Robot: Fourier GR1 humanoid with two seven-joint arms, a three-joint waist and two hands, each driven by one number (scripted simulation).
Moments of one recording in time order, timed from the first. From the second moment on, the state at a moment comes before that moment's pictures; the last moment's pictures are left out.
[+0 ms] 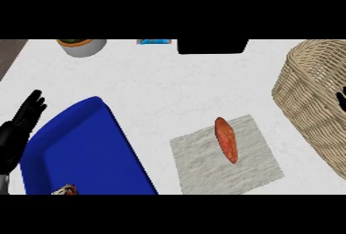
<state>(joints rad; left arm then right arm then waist) 0.00 0.58 -0.05 -1.51 0.25 0.09 -0.02 -0.04 -0.55 -0.04 -1.46 -0.48 -0.20 -0.16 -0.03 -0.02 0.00</state>
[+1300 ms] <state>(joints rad) -0.19 0.45 -0.06 -1.38 0.28 0.11 0.17 -0.61 -0.54 0.42 -1.76 -0.14 0.34 0.02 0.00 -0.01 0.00</state>
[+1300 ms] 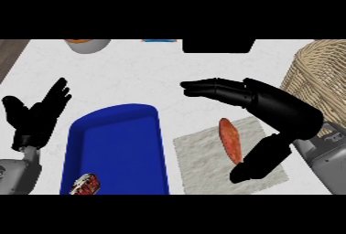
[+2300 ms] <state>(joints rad) -0.18 0.43 -0.03 -1.39 0.26 0.09 0.18 -0.95 -0.82 0.25 -1.45 -0.24 0.93 0.27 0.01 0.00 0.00</state>
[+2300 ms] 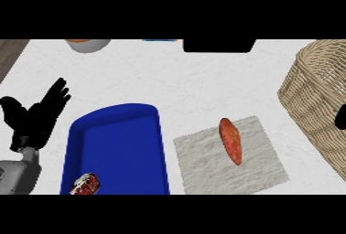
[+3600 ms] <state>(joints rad) -0.21 0.38 0.03 -1.38 0.19 0.05 0.21 -0.46 -0.48 0.18 -1.39 0.27 0.65 -0.28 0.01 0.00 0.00</state>
